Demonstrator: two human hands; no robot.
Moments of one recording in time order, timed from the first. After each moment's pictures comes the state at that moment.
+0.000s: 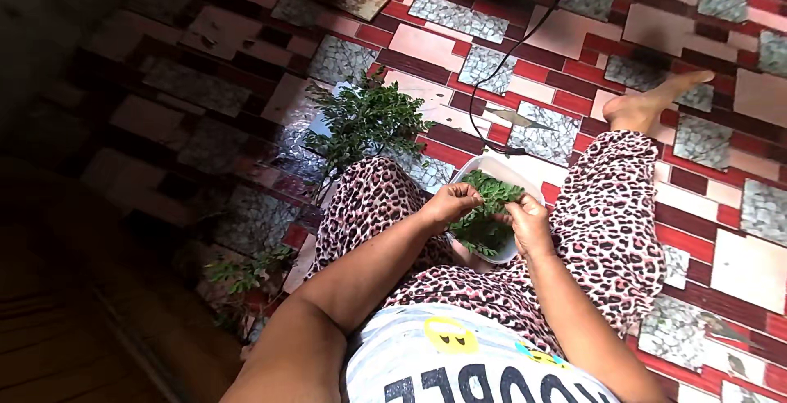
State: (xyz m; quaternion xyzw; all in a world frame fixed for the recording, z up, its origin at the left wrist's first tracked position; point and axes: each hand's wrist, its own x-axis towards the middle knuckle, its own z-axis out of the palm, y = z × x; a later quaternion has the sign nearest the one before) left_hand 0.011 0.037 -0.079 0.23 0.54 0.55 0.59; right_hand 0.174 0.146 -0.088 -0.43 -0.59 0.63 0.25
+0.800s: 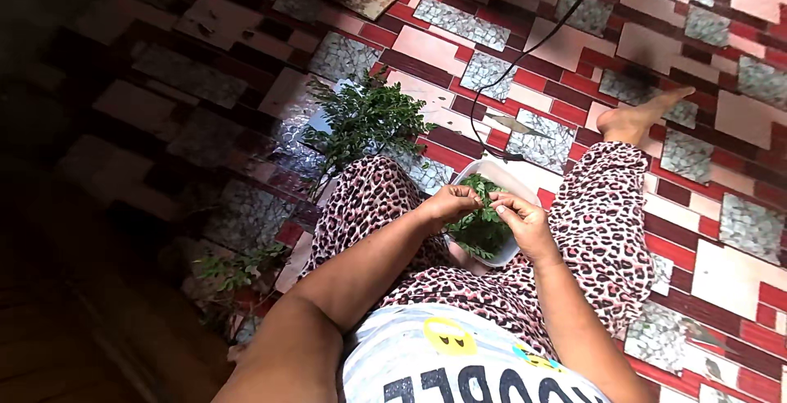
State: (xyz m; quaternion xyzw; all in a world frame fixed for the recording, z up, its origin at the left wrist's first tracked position) left_hand 0.003 0.036 -0.074 0.24 0.52 0.54 0.62; right_hand 0.180 0.151 -0.063 -0.26 -0.76 0.57 0.20
